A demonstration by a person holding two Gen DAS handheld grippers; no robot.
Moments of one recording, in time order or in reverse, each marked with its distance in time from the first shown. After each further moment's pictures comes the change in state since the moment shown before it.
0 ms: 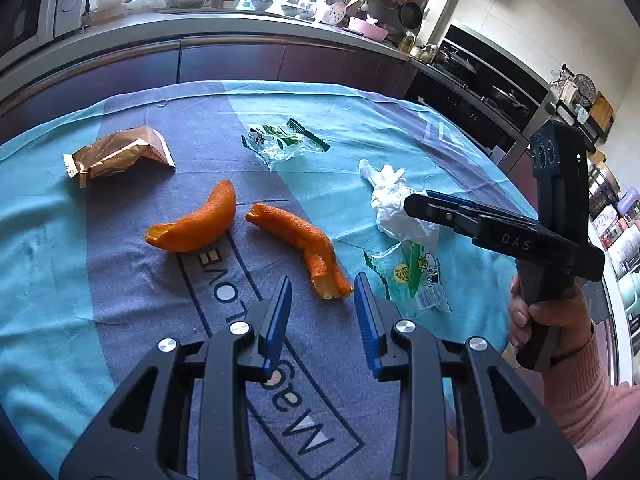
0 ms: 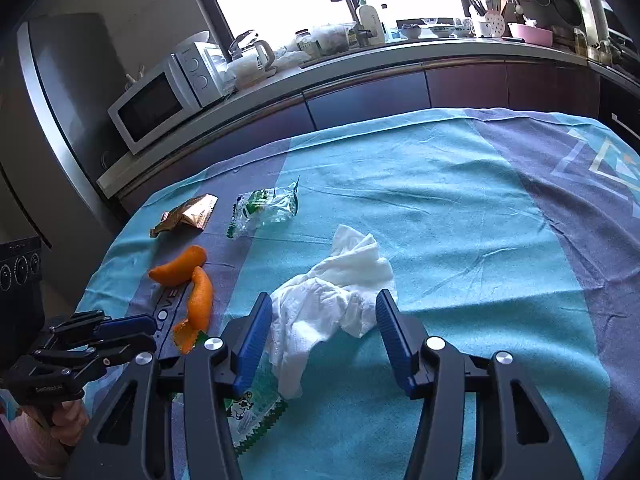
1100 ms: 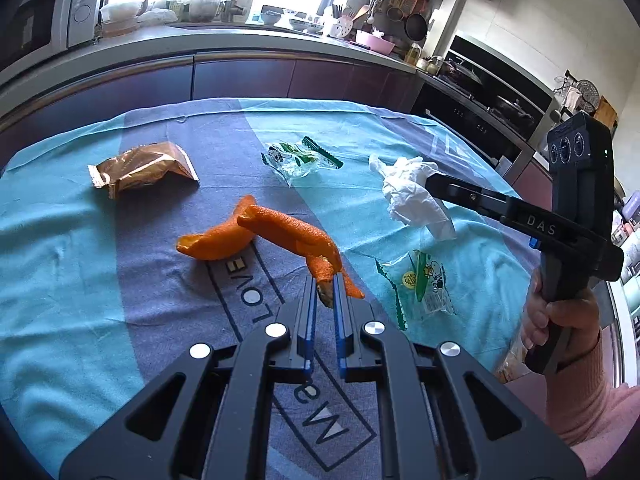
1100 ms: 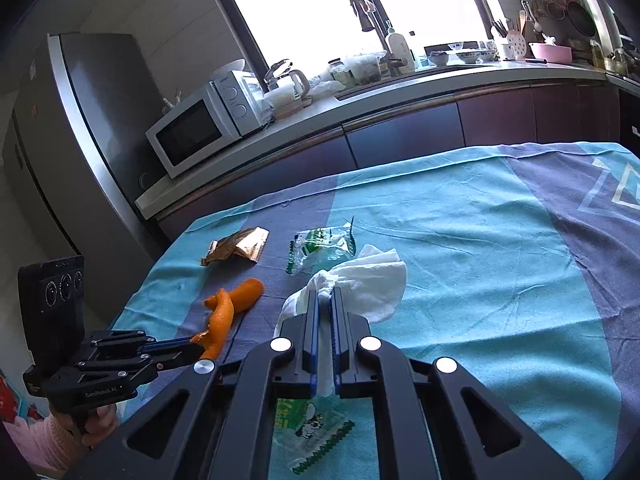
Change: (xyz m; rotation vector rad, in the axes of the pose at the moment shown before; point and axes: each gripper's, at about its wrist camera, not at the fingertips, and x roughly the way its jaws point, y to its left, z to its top) left arm -0.025 0.007 -0.002 -0.003 -0.063 0.032; right arm -0.027 0.029 0.015 -0.028 -0.117 0.127
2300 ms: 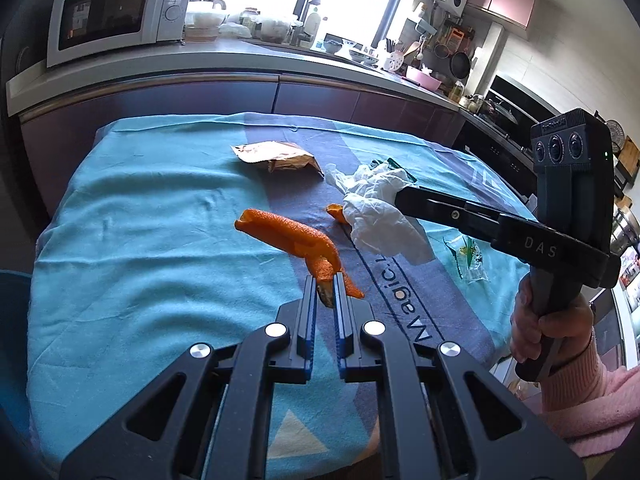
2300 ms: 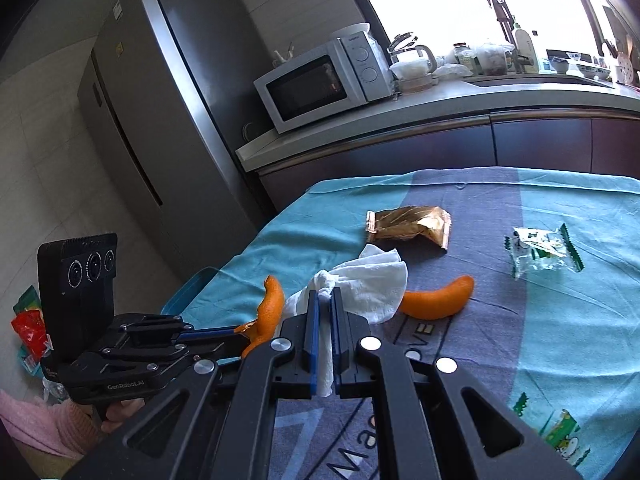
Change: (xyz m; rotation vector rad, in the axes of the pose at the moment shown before) left arm -0.116 0.073 -0.055 -0.120 -0.102 0.129; right arm 0.056 0.144 -0.013 -0.187 0.112 0.303
